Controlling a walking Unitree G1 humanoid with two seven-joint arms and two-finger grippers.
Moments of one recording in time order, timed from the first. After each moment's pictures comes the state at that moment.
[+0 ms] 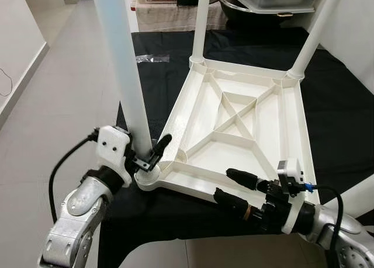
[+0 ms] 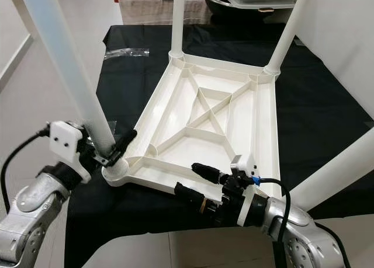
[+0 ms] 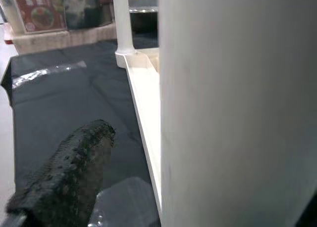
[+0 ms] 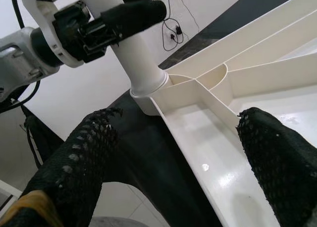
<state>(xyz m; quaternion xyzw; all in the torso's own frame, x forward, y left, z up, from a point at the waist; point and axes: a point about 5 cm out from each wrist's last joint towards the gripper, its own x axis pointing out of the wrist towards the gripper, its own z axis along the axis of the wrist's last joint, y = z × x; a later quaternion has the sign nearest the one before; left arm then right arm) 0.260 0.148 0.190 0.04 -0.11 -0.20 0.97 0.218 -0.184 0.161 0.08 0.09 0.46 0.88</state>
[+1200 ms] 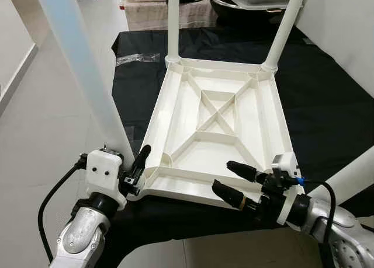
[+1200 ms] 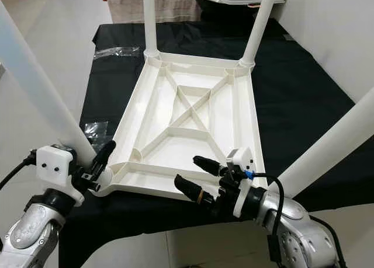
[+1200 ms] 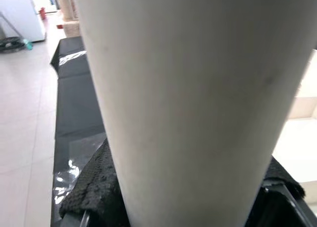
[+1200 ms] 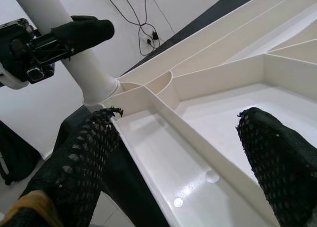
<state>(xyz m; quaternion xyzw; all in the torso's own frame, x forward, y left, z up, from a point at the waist) 0.214 0.149 0.181 0.03 -0.10 -0.07 0.99 0.231 -0.183 0.162 0.05 0.07 0.44 0.89</state>
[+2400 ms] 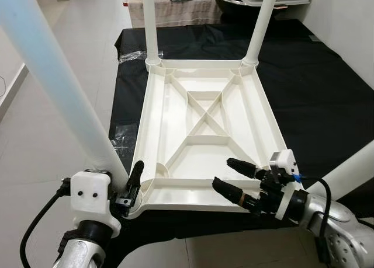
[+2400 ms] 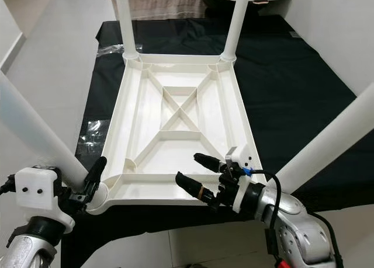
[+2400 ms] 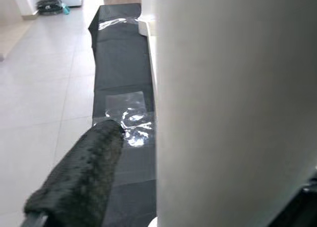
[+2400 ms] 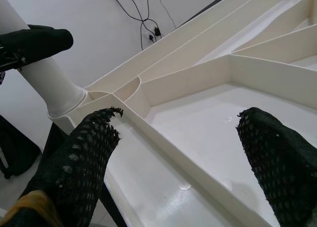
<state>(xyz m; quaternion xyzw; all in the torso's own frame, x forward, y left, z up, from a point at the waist) 0.174 0.153 0.181 0.00 -0.05 0.00 1.00 0.241 -0.184 0.160 0.04 0.07 0.44 0.89</state>
